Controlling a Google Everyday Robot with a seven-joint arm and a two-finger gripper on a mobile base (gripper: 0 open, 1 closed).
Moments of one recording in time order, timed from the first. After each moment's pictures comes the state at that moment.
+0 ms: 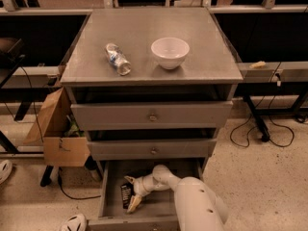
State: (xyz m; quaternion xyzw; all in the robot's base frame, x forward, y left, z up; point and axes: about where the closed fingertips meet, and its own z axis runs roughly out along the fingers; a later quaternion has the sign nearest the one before) arm 0.599 0.143 0.097 -0.68 0.58 0.32 0.32
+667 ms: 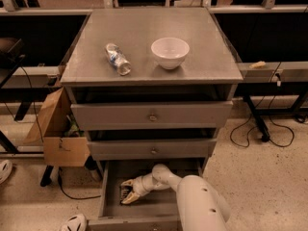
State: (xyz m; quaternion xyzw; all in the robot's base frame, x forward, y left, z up) arm 0.599 0.143 0.108 -0.68 0.58 0.32 0.32
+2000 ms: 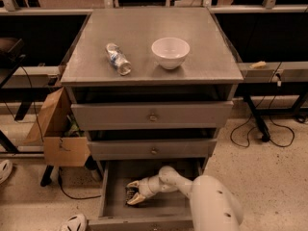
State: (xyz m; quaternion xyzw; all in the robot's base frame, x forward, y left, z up) arm 0.593 0.119 0.121 -0.67 0.59 0.31 0.33
